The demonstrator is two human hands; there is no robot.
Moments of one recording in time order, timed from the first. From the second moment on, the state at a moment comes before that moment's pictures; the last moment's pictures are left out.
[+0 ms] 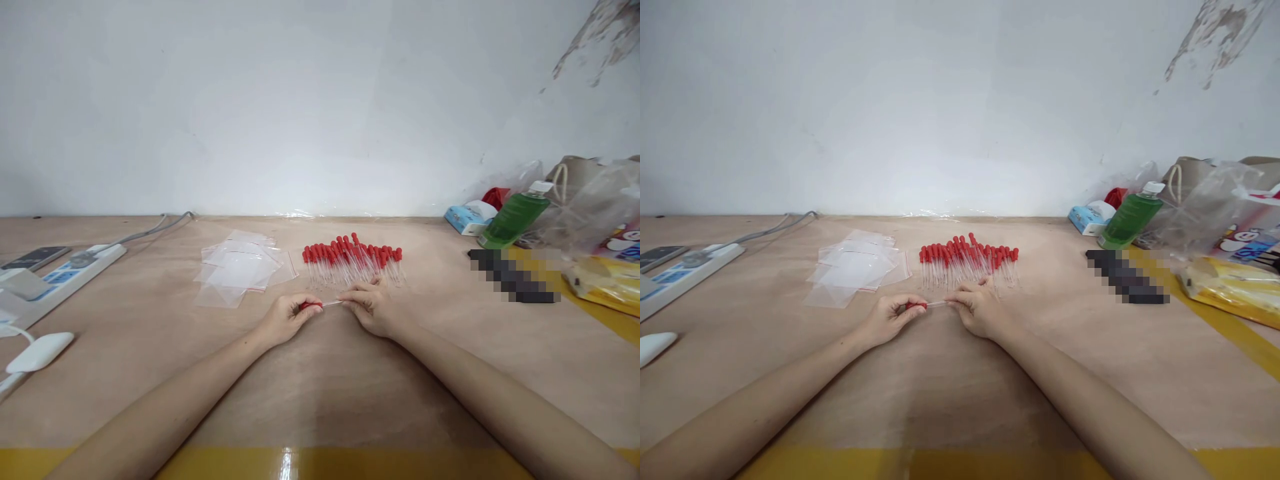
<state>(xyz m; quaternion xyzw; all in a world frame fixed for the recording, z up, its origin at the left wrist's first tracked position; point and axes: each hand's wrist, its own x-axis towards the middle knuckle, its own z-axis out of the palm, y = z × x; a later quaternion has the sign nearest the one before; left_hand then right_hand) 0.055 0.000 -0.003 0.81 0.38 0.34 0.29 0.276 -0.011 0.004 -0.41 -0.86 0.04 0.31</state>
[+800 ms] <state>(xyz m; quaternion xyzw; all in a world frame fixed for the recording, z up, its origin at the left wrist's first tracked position) 0.052 0.000 0.004 0.89 0.32 0.29 0.18 0.260 -0.017 0.006 -0.41 -0.88 0.01 0.25</state>
